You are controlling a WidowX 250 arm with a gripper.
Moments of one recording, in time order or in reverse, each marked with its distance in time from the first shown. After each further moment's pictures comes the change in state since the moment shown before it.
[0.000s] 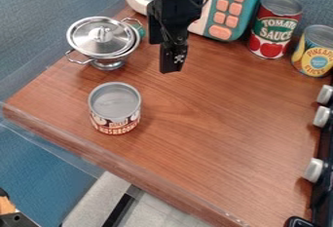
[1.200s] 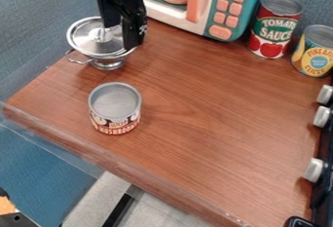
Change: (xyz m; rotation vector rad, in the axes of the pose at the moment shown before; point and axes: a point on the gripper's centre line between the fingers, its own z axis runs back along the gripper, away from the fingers) arm -0.049 0.060 -0.008 -0.010 0.042 0.356
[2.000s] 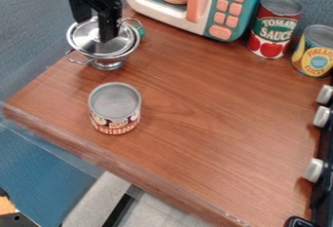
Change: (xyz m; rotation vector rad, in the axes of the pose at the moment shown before) arm -0.023 0.036 -0.001 0.054 0.022 0.172
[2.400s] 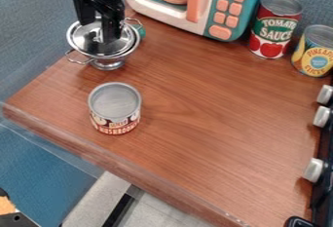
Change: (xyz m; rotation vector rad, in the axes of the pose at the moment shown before) arm 0.015 0.001 -0.019 -0.029 0.034 -0.033
